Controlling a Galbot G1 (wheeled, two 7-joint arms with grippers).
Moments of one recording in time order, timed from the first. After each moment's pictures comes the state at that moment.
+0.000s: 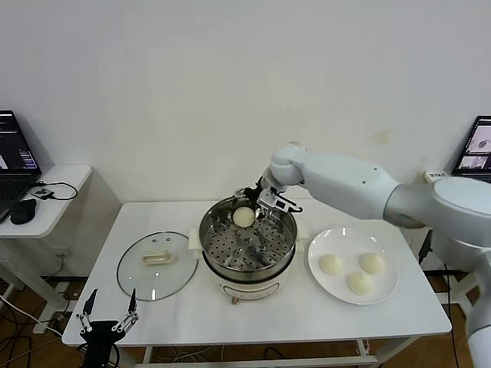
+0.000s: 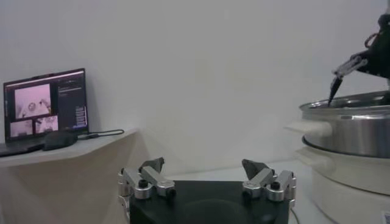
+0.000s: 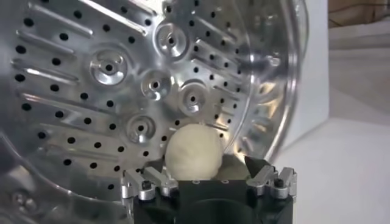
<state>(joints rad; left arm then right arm) 1.77 -1.33 -0.71 -1.96 -0.15 -0.30 -0.06 0.55 1.14 -1.29 1.18 -0.04 0.26 -0.81</state>
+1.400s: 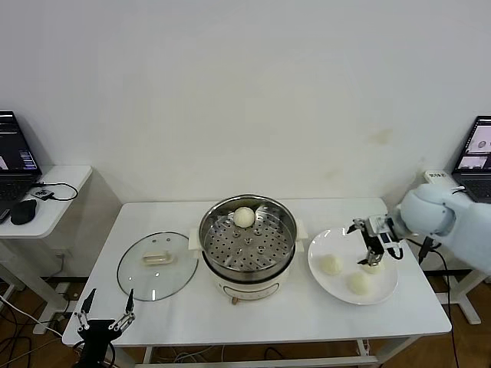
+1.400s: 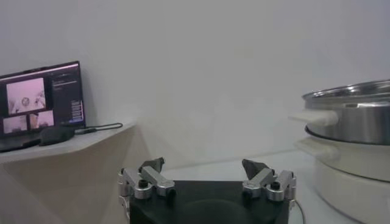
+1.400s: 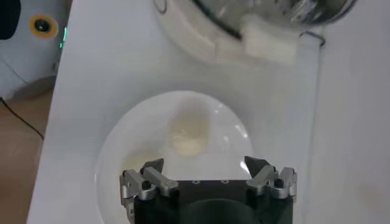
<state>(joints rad) 1.75 -1.28 -0.72 -1.93 -0.18 -0.28 -0.07 0.21 0.47 -1.06 1.55 0.02 -0.24 -0.91</state>
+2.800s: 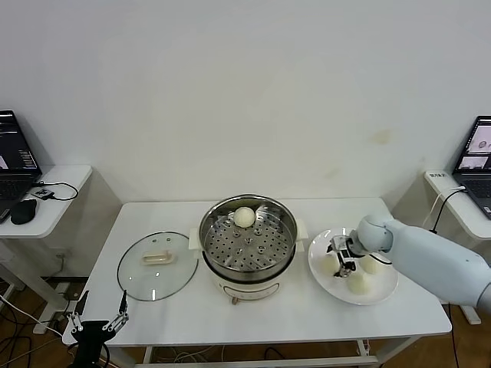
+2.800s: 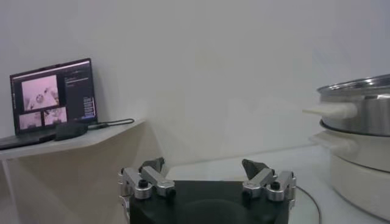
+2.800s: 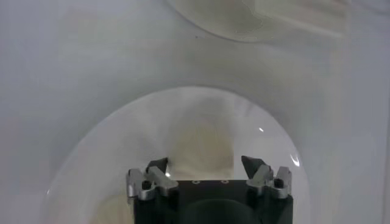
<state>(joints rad) 1.75 -1.28 -0.74 -1.90 -0.18 -0.28 -0.07 -0.04 0.76 -0.89 1.23 -0.10 -0.22 -0.88</state>
